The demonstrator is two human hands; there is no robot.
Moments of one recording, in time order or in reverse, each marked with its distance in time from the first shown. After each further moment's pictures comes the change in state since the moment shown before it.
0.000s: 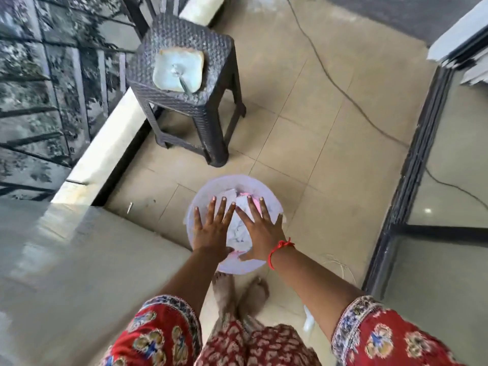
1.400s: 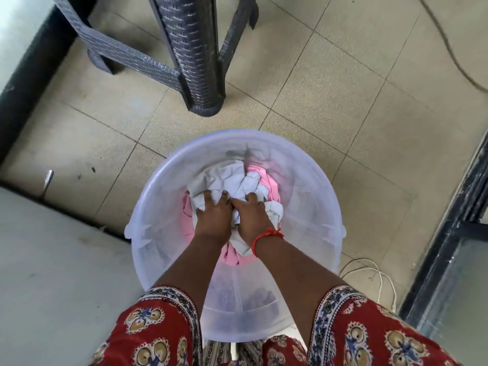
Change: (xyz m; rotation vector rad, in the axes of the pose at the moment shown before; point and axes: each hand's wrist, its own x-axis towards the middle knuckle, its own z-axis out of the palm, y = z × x) left_hand 0.237 0.003 0.269 -0.269 -0.195 0.011; right_hand 0.252 0.043 0.251 0.420 0.042 0.197
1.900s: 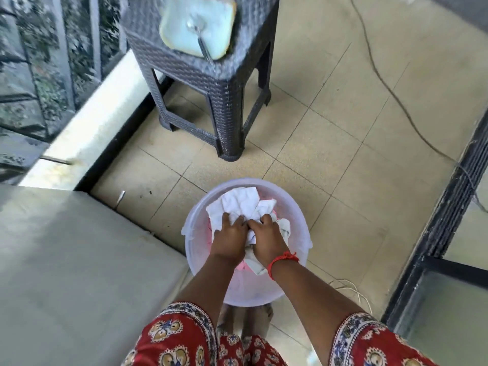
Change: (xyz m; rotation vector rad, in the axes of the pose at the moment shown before) left_hand -0.148 0.038 -0.142 -0.138 0.107 0.012; right_hand -0.125 -0.078 -0.148 -0.023 0.079 -0.126
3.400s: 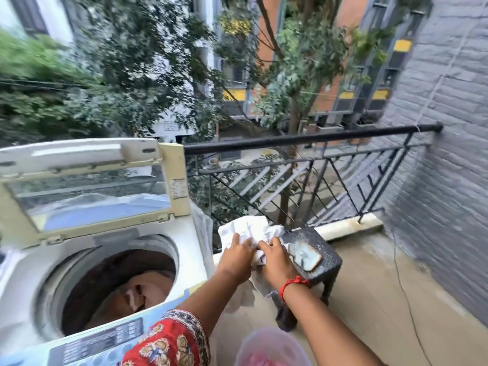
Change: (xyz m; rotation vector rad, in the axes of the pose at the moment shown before) left_hand -0.434 0.035 -0.359 0.044 0.840 -0.323; right_hand -0.292 -0.372 -0.339 -0.294 0.273 -0.816
